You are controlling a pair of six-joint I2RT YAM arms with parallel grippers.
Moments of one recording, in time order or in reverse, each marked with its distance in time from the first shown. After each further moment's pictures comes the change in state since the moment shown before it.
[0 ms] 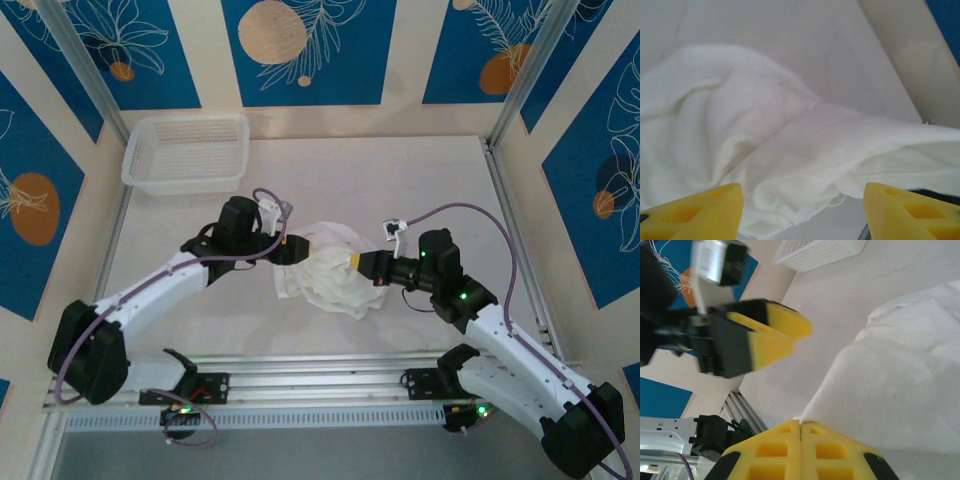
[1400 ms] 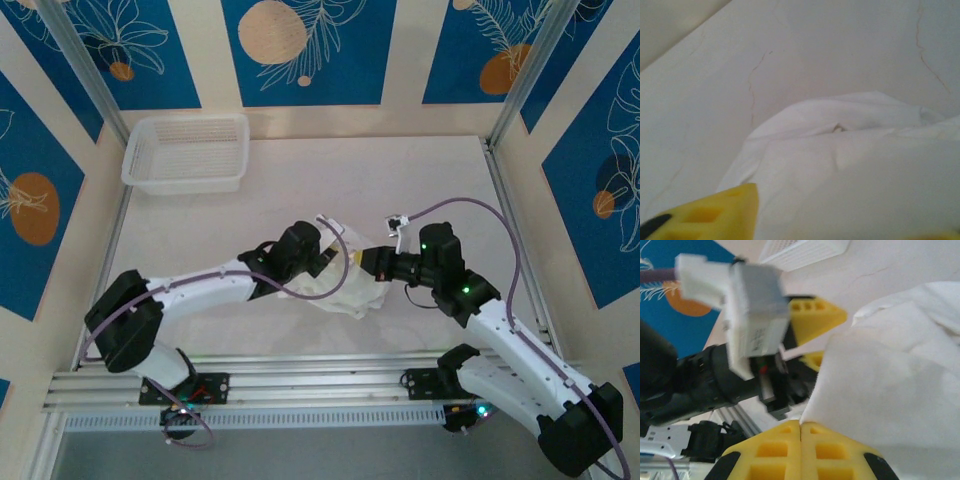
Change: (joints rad) left arm -0.337 0.219 0.039 0.208 -0.748 0.463; right arm -0.038 0.028 0.074 -0.120 0.020 -0.030
